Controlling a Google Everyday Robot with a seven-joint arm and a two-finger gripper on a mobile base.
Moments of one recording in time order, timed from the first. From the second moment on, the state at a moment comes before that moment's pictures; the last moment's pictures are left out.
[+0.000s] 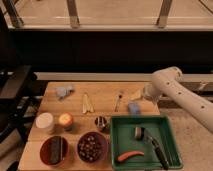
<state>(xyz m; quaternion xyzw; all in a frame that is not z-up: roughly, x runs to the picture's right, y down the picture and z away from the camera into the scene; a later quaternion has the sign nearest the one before) 0.230 0.078 0.824 -0.12 -0.20 -0.62 0.75</state>
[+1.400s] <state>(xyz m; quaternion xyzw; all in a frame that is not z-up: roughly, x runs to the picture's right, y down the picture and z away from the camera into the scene) 0.189 0.119 0.927 -0.13 -0.29 -0.60 0.74</state>
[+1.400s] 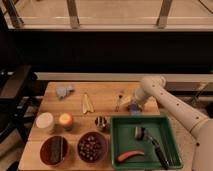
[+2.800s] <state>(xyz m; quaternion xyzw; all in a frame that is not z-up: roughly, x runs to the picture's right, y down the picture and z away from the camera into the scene) 0.199 0.046 0.837 -0.04 -0.27 -0.61 0.75</state>
